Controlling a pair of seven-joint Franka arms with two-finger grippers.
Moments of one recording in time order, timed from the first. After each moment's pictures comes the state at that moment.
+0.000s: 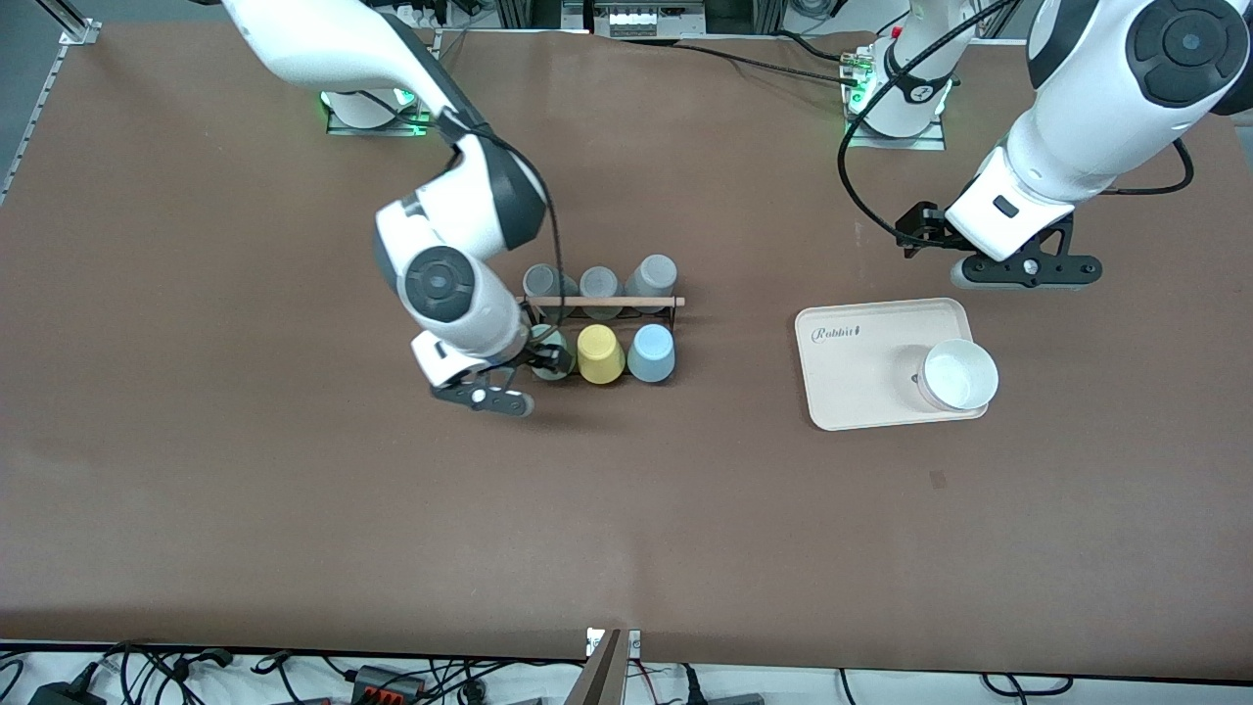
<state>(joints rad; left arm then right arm) 0.18 0.04 -0.45 -1.70 0.02 1.61 -0.27 0.47 0.61 0.06 -1.37 0.05 1.98 0.71</state>
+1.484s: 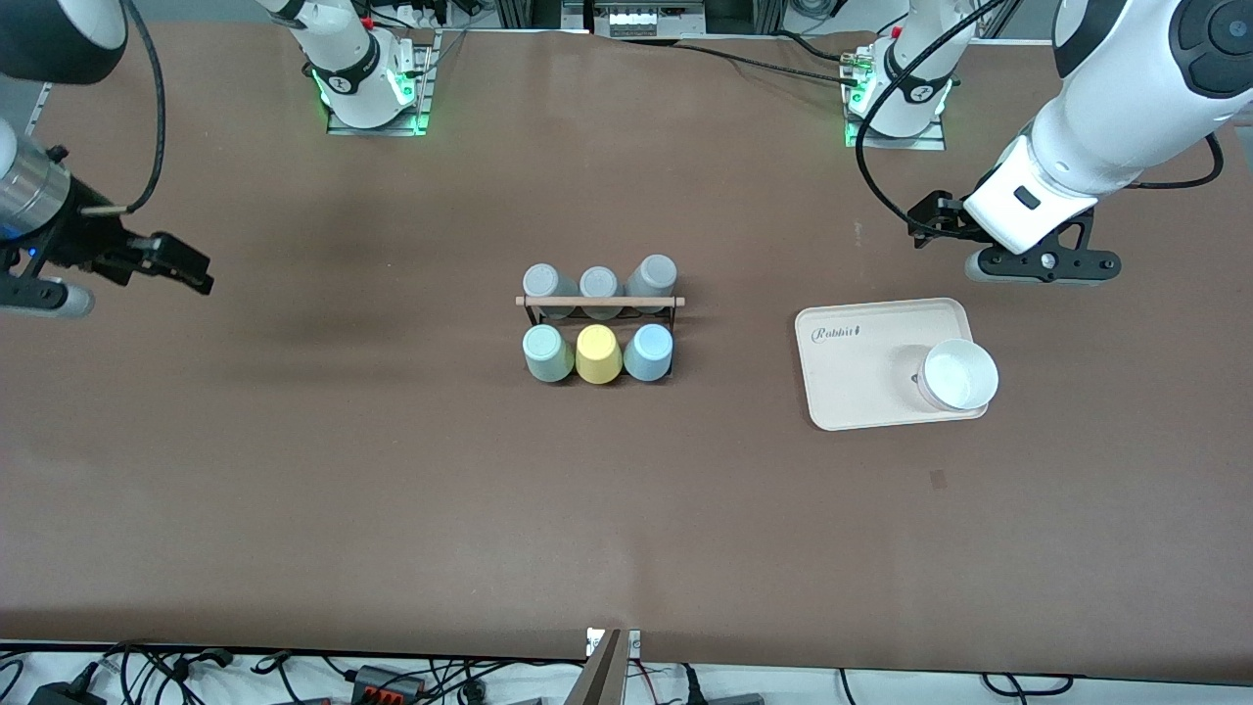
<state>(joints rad) -0.03 0.05 -0.22 -1.65 -0.01 1.55 -0.23 0.00 0.05 0.06 -1.63 -0.02 1.69 0.17</state>
